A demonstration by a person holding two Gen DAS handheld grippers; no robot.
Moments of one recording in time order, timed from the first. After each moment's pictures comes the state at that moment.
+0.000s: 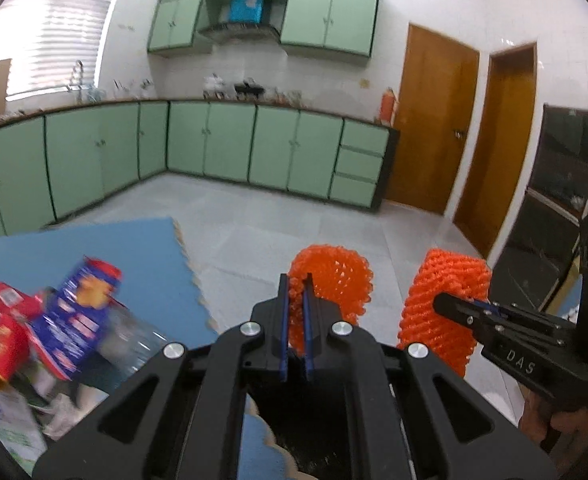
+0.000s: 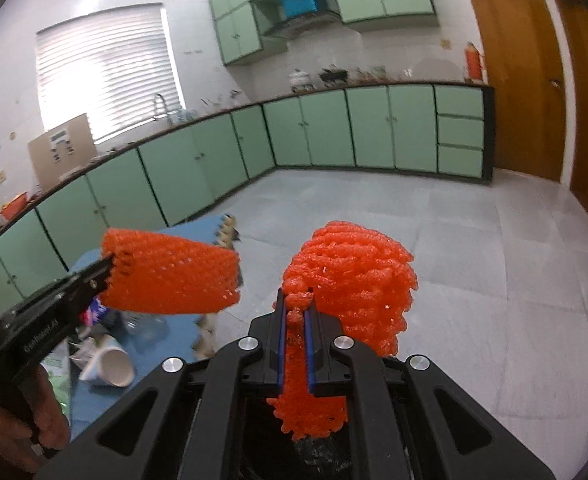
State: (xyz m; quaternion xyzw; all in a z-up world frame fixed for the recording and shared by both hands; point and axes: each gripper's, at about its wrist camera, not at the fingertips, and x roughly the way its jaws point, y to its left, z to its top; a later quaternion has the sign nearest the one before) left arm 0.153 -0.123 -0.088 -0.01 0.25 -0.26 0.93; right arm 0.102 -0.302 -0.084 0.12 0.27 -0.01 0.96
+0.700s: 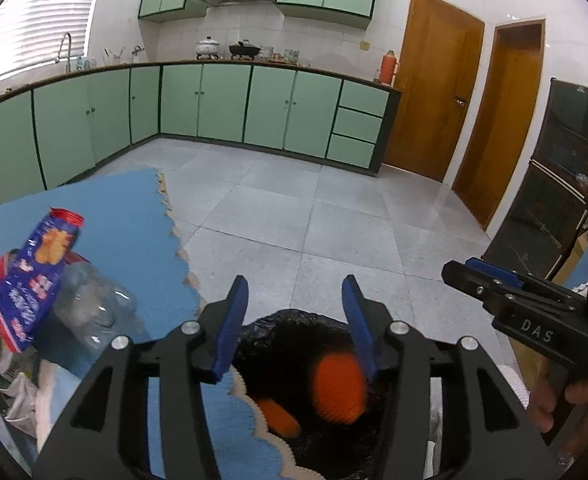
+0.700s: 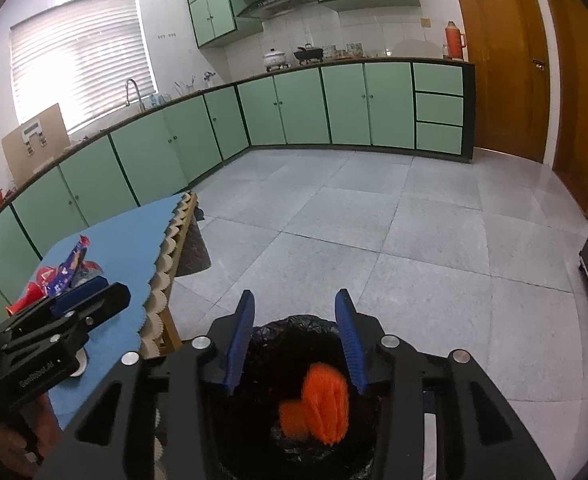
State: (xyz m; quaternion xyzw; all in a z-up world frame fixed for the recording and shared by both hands) left arm 0.174 -0.125 -0.117 0.00 0.30 -0.26 0.92; right arm 0.119 -0.322 -0.109 0.12 0.30 -0.04 0.95
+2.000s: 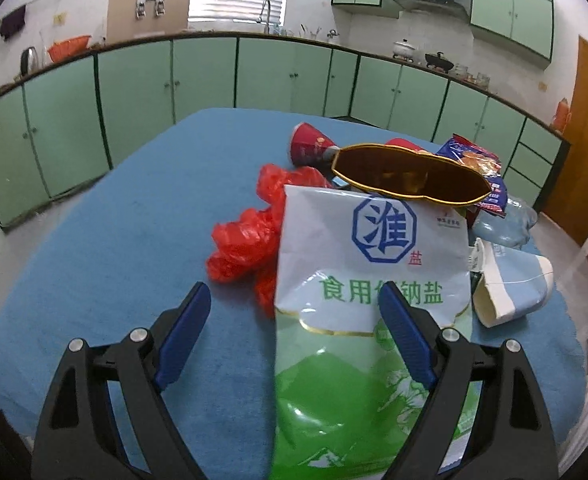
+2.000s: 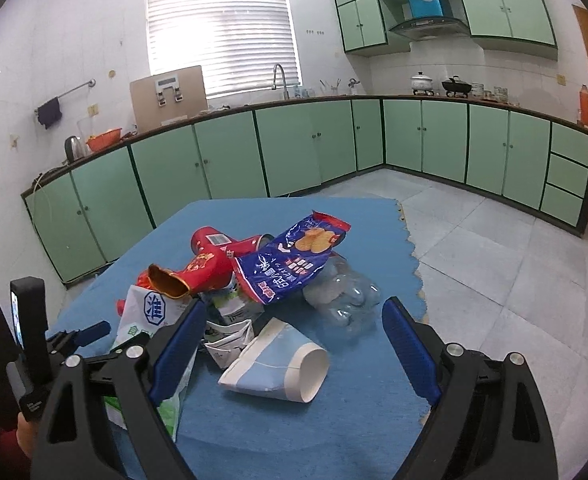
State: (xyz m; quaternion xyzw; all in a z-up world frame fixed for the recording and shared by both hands) left arm 0.099 0.179 -0.143 -0.07 0.34 0.04 0.94; right arm 0.123 -0.090 -0.082 0.03 0.25 0.17 0.95
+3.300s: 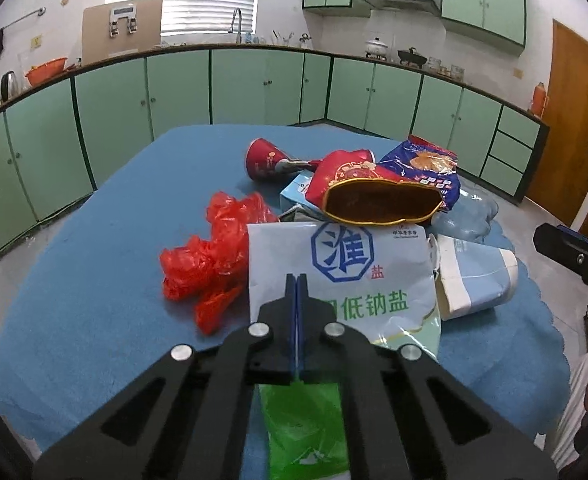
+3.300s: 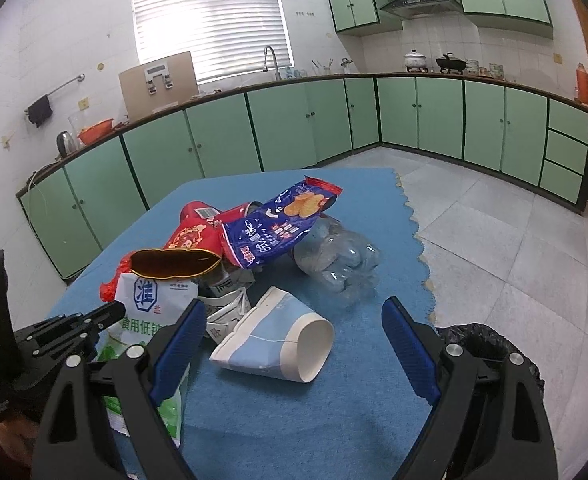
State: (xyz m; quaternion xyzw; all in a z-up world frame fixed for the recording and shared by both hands) left arm 0.097 0.140 -0.131 -0.04 0.33 0.01 0.94; right arm 0.129 -0.096 -0.109 0.05 0.29 0.17 0.94
